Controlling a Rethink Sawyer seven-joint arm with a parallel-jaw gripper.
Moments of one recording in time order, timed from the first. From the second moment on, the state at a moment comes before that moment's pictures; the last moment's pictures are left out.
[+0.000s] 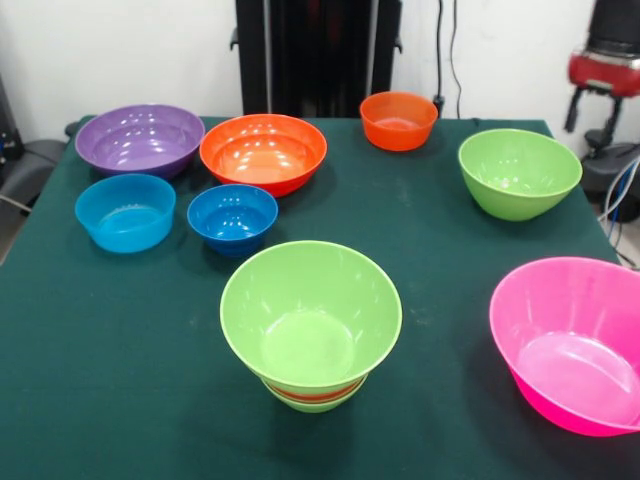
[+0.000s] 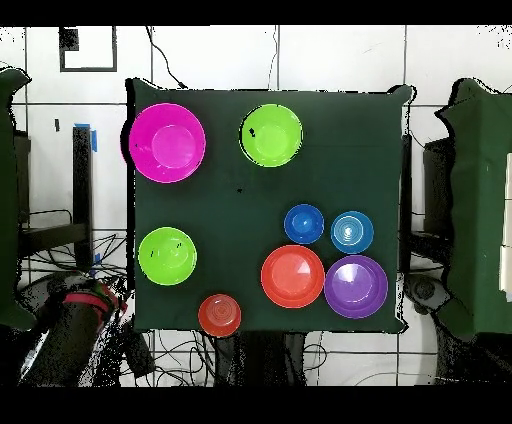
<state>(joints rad) 0.61 -0.54 -0.05 1.77 -0.53 0.23 3.68</state>
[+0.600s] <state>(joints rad) 0.60 -0.43 -0.20 1.88 -0.54 0.01 3.68</state>
